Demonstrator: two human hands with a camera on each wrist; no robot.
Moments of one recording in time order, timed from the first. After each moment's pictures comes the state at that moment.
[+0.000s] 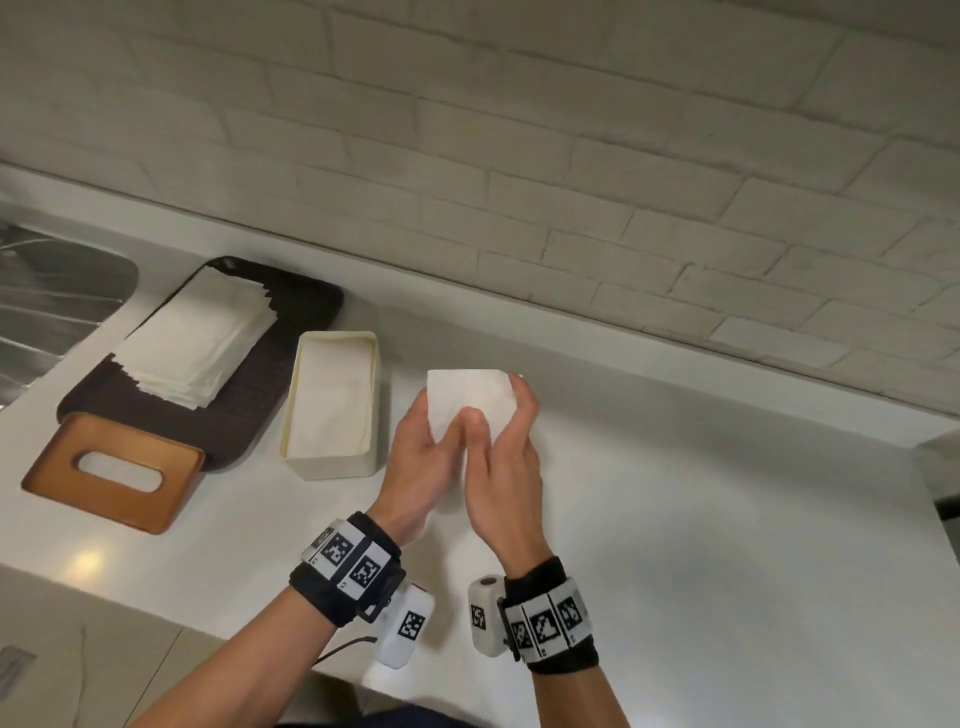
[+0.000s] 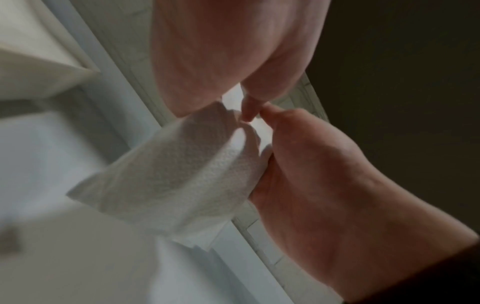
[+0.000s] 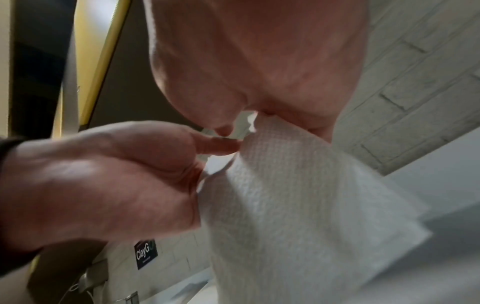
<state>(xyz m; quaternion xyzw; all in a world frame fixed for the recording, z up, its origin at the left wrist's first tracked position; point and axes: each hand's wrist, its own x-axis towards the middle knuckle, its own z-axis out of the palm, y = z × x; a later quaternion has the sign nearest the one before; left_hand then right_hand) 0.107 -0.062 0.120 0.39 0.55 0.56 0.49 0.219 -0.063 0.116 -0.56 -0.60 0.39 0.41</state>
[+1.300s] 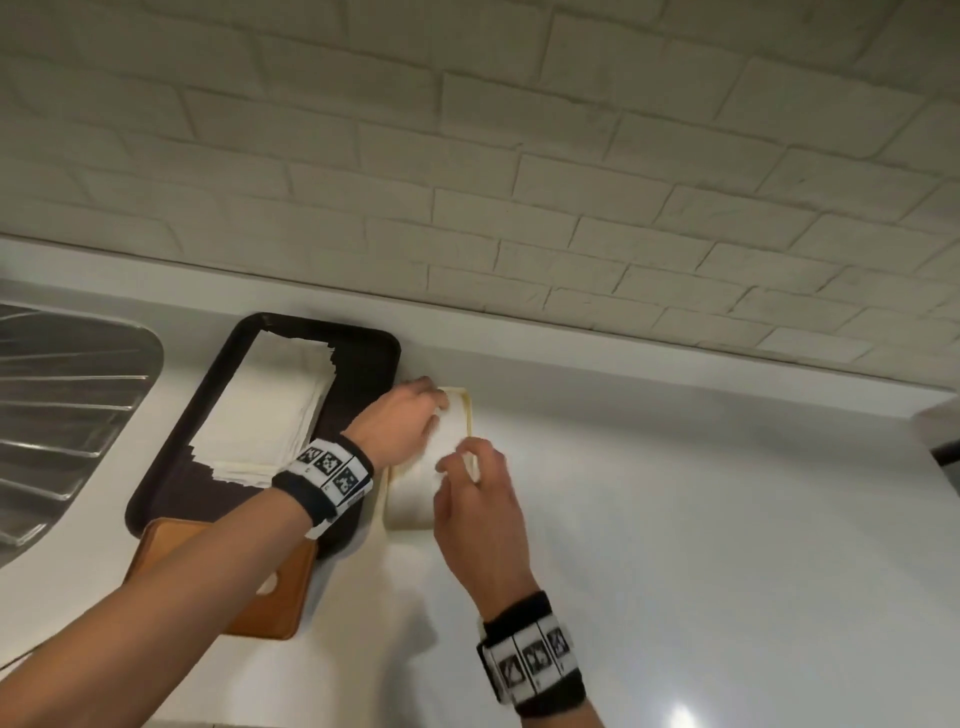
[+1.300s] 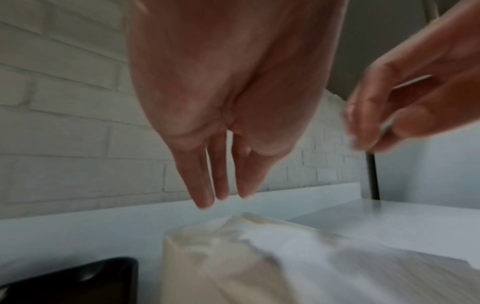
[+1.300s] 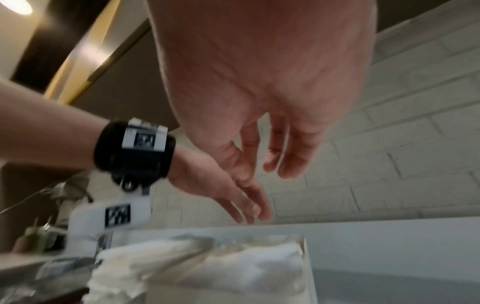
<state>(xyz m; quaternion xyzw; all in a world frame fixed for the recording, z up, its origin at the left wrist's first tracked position) -0.167 0.084 0.073 0.84 0.51 0.08 0.16 -0.007 -0.052 0.069 -0.61 -0.76 0.08 0.23</state>
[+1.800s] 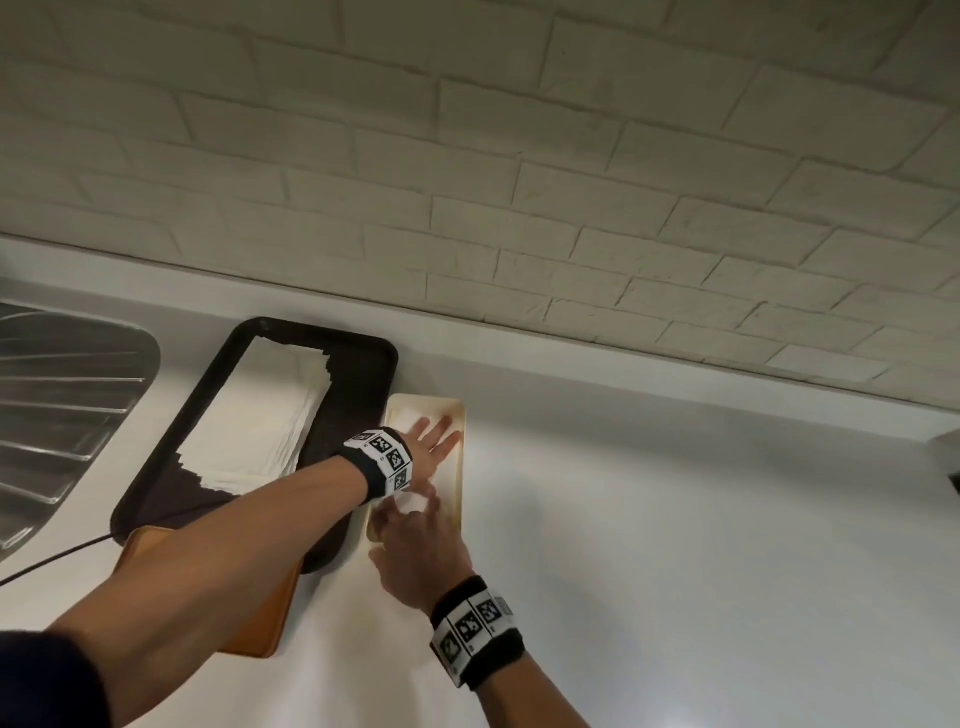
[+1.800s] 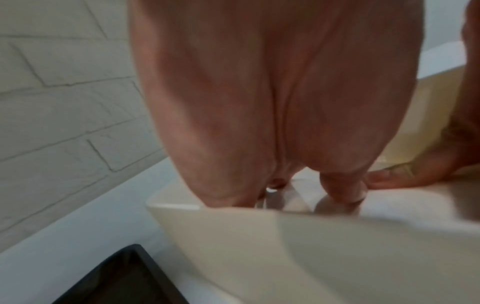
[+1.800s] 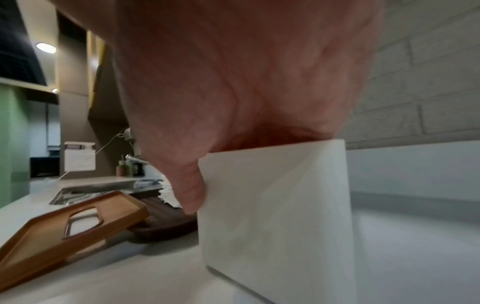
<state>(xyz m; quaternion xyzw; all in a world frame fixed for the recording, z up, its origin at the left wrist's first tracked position) -0.128 0.102 0.036 0.81 0.45 -0.34 0.18 -0.041 -0.029 0.011 -0.49 -0.86 0.10 -0.06</state>
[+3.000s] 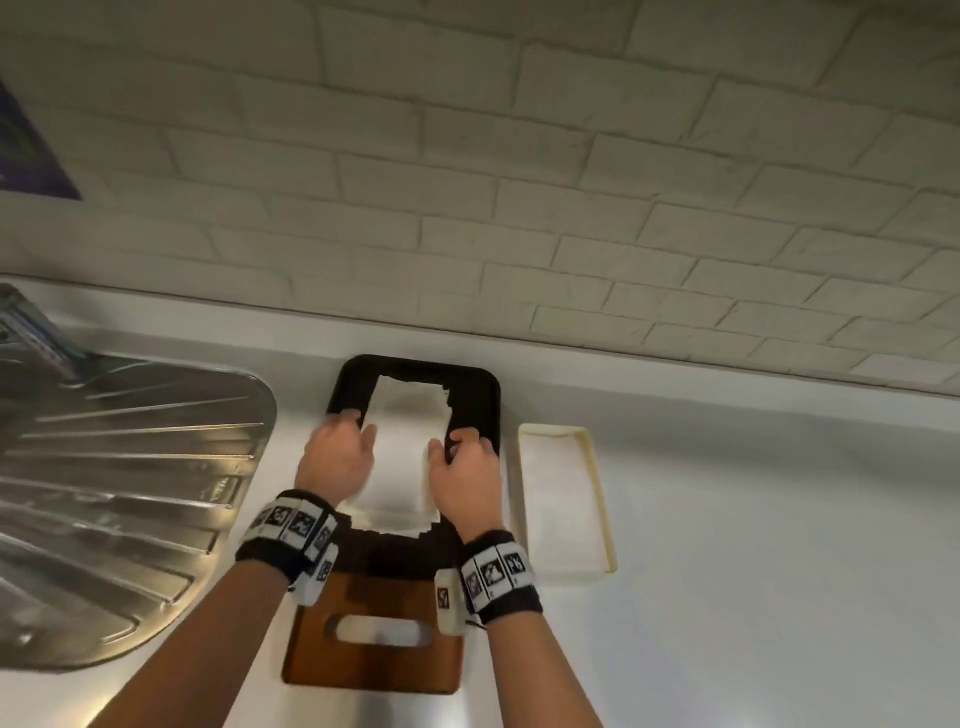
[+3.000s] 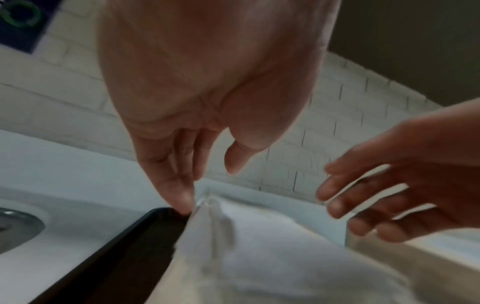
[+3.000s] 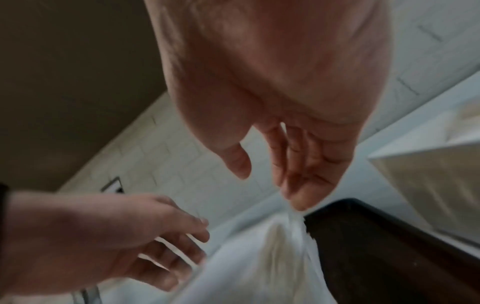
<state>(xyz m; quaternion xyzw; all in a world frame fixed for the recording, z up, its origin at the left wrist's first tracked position) -0.414 0.091 0.053 0.61 0.75 0.15 0.22 -0.233 0.053 0.066 -0.72 -0.57 0.30 0.25</state>
